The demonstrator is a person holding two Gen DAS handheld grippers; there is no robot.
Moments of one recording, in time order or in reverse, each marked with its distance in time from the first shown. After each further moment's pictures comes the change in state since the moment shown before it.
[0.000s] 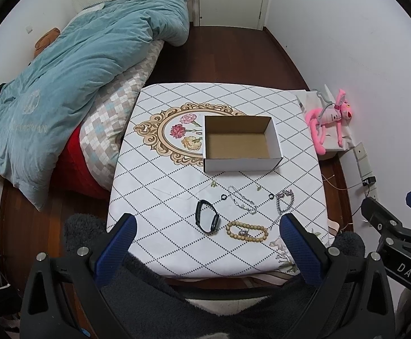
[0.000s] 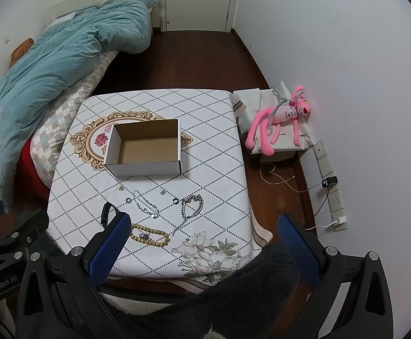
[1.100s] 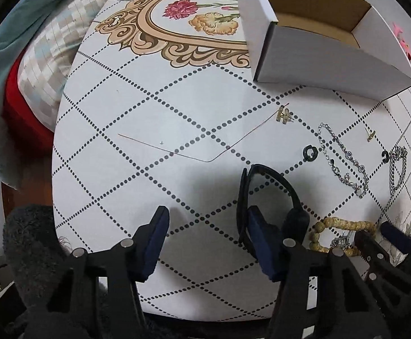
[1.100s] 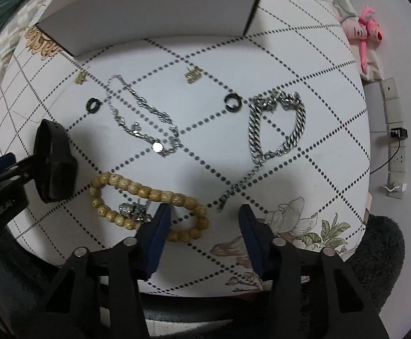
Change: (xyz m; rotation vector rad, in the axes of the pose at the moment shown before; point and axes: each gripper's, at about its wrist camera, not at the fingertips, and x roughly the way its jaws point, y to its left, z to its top) left arm 0.249 0.032 -0.043 0.019 0.381 0.085; right arm 0.273 0.089 -0.098 -0.083 0.463 0.086
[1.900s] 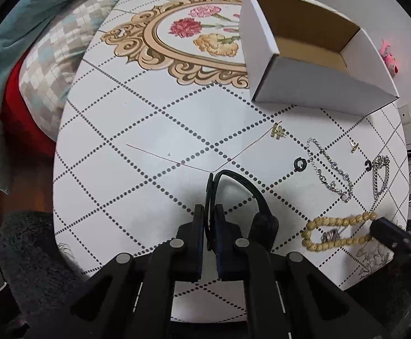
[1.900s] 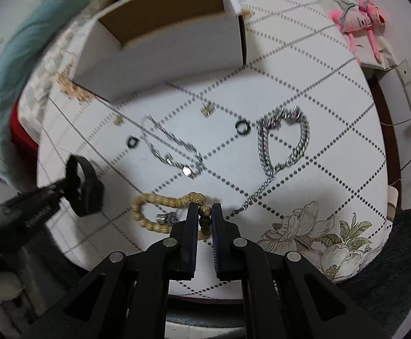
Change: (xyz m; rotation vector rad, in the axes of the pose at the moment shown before) left arm -0.006 0.018 -0.002 -0.006 -0.087 -0.080; right arm -0.050 -0.037 -0.014 0.112 -0.130 0.260
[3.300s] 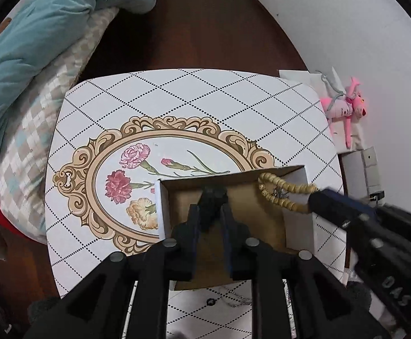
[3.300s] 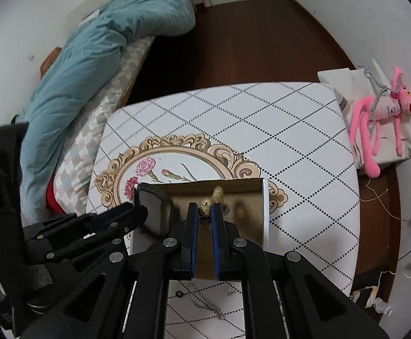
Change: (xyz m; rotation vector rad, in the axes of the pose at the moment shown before) left arm -0.060 -0.058 0.181 0.055 -0.106 -0.155; right arm -0.052 0.040 0.239 -0.109 -0.135 0.087
